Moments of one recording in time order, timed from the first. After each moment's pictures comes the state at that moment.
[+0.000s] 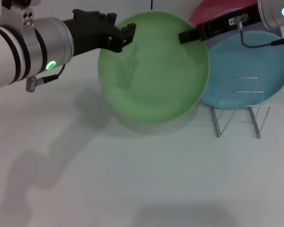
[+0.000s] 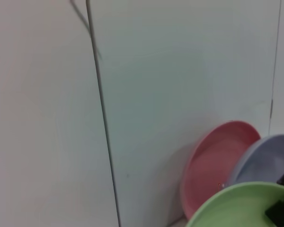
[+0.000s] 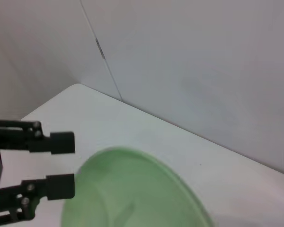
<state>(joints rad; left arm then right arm) -0.30 -2.07 -1.43 -1.75 2.52 -0.73 0.39 0.89 2.02 -0.86 -1.03 -2.34 -1.41 2.35</state>
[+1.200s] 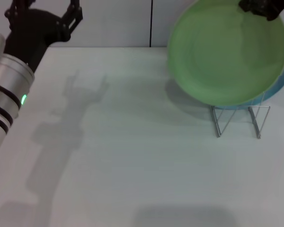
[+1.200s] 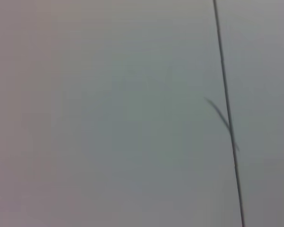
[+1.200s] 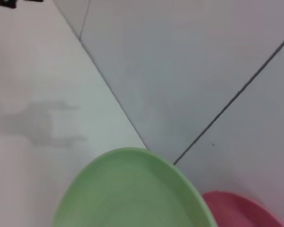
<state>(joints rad) -0.04 -2.07 -1.16 -1.43 2.52 0.35 0.44 0.82 2.05 -0.88 -1.63 -2.62 -1.65 2.04</state>
